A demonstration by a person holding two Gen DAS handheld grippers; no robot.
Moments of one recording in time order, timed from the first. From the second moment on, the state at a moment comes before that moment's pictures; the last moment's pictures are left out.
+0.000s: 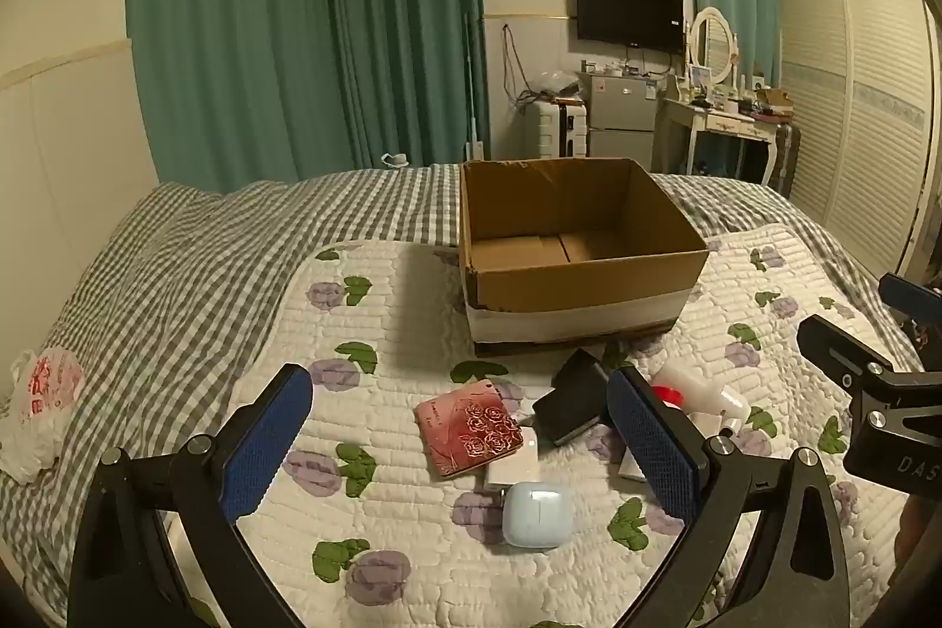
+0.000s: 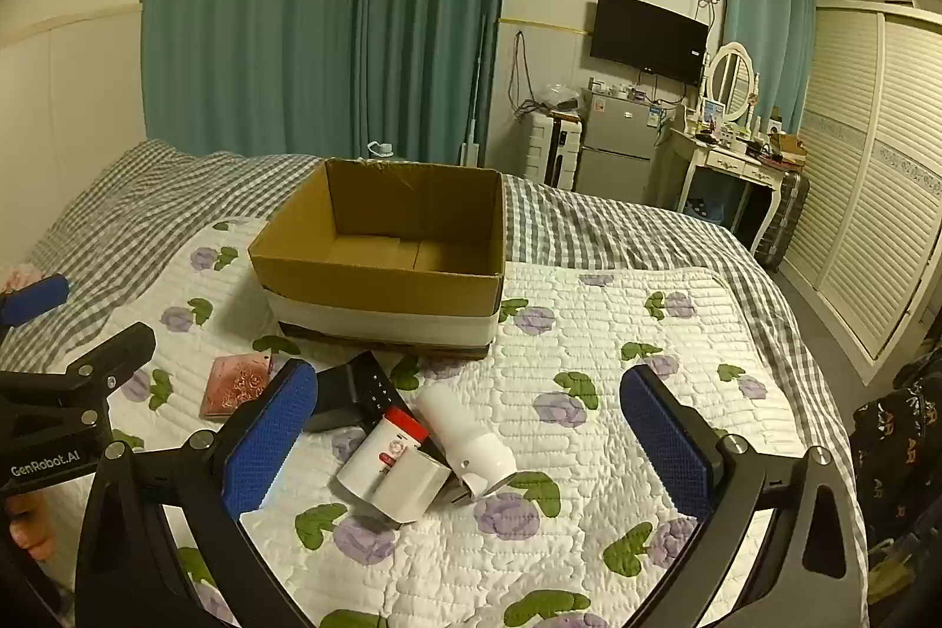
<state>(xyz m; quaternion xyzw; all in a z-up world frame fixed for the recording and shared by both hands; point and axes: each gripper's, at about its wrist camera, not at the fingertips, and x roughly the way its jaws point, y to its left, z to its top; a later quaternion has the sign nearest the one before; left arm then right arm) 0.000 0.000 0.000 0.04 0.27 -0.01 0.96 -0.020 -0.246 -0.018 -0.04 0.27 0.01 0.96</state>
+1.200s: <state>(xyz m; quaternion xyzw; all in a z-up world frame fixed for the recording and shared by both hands) 0.001 0.007 -0.003 0.03 0.28 -0.01 0.96 -0.019 -0.240 -0.025 -0.05 0.28 0.02 0.96</state>
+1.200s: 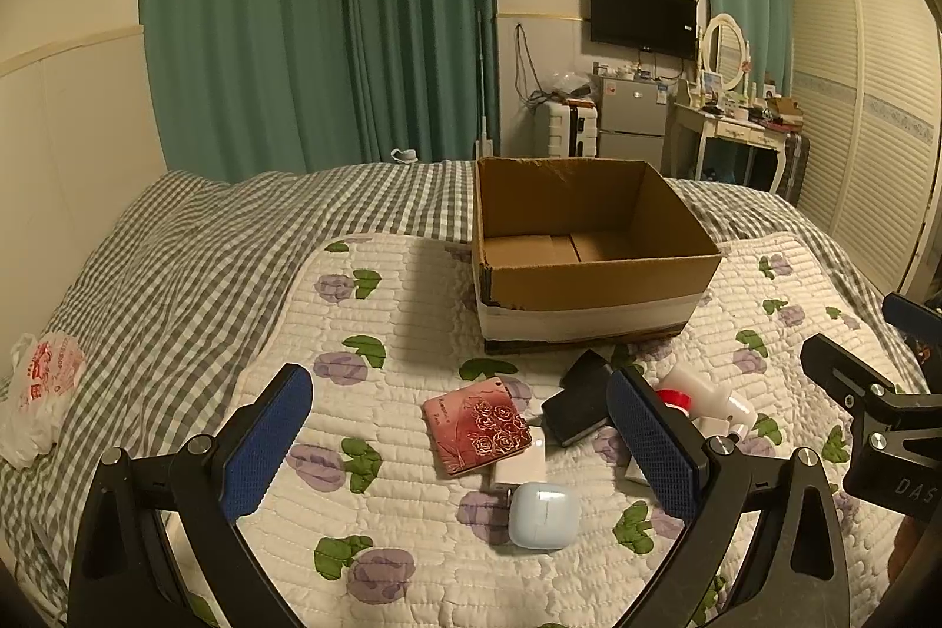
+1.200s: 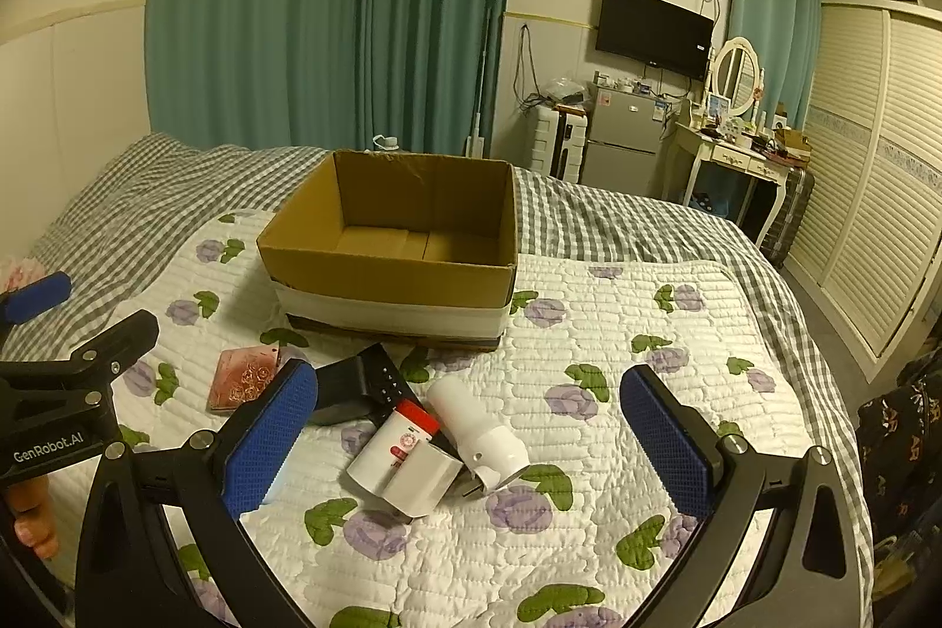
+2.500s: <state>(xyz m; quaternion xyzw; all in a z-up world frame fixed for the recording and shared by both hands) 0.001 0.005 -0.005 0.03 0.28 0.00 0.96 -0.019 -0.240 -0.030 -0.04 0.28 0.02 0.96</state>
